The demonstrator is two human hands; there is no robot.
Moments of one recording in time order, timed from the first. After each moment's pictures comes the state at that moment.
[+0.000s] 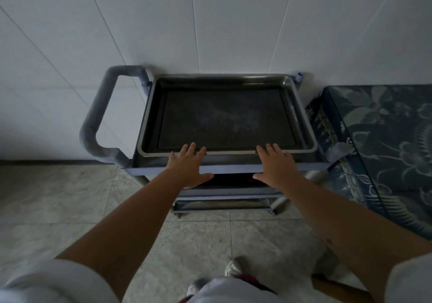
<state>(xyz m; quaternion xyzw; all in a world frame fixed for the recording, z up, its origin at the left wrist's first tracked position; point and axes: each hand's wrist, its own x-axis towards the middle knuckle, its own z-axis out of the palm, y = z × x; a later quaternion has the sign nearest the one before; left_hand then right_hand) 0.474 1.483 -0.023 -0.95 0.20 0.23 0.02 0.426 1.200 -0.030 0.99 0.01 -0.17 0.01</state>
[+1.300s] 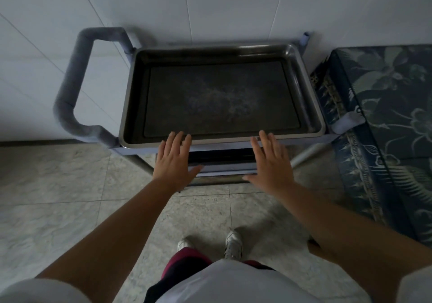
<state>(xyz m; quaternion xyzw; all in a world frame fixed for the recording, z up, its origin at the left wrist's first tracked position) 0.423 1.508 -0.087 -0.98 0.17 0.06 -0.04 0.361 1.223 -0.091 1.00 0.02 -0.07 -0.03</state>
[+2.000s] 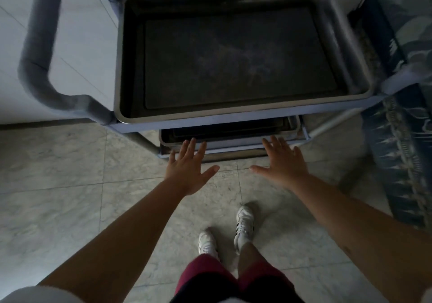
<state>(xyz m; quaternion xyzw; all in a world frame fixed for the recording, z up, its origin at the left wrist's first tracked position) 0.397 1.546 -0.182 -0.94 0.20 0.26 -0.04 0.345 1.255 -0.189 0.97 -0.06 -0.24 -0.06</state>
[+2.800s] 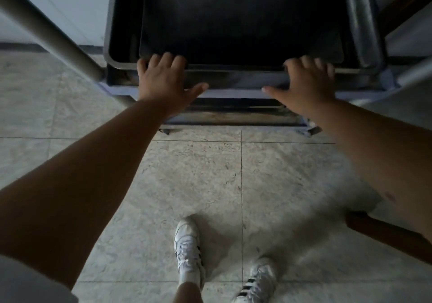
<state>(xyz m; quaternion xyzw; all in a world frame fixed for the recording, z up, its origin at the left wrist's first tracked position) 0.483 1.539 -0.441 -0.99 0.15 -0.02 -0.03 0.445 1.225 -0.436 1.00 -0.02 0.00 -0.01</state>
